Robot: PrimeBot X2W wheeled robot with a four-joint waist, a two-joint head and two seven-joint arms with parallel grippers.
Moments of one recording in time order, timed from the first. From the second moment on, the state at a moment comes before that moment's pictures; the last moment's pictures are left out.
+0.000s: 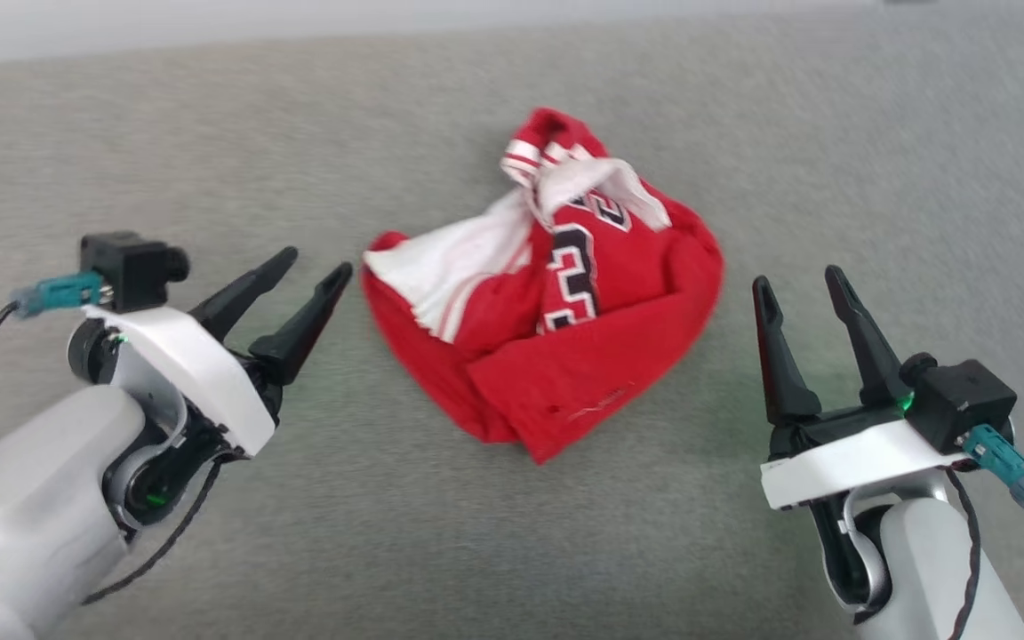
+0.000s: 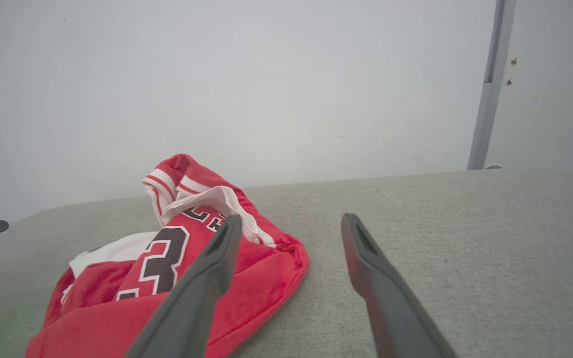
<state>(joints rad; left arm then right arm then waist) -0.89 0.78 -1.22 0.34 -1.35 -0.13 -0.26 -0.25 -0.05 0.09 0.20 0.26 0.13 -0.26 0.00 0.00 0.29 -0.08</state>
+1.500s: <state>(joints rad) 0.12 0.33 0.02 0.17 -0.37 -0.13 -0.26 -0.07 -0.05 -0.07 0.19 0.17 0.13 -0.26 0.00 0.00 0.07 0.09</state>
